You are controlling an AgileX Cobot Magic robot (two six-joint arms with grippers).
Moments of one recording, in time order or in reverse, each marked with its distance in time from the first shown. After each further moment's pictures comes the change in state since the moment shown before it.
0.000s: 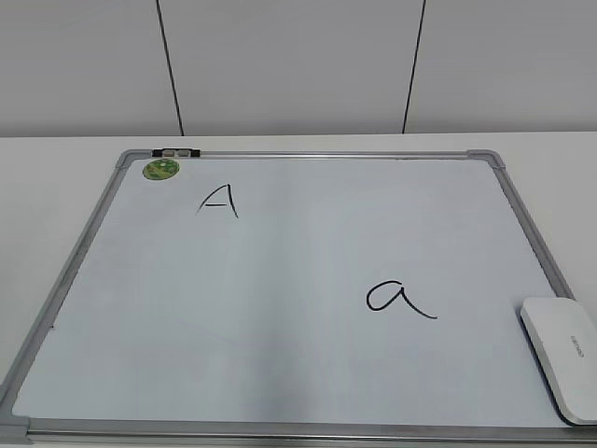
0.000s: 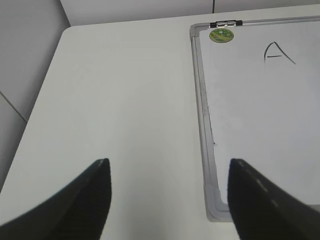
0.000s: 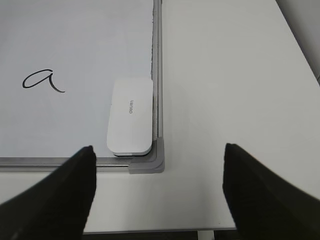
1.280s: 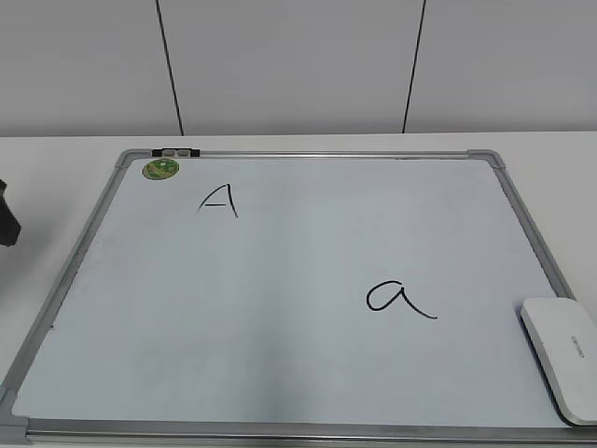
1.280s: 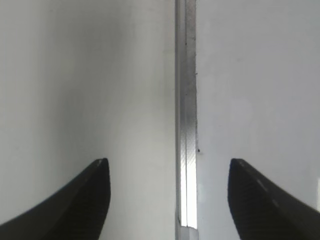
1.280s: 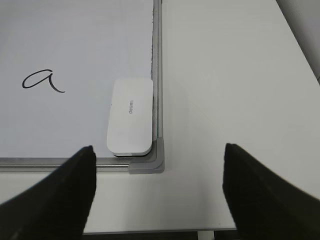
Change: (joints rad) left arm -0.002 1.189 -0.407 -0.173 -0.119 0.071; right arm 0.000 0.000 0.000 0.000 0.000 0.000
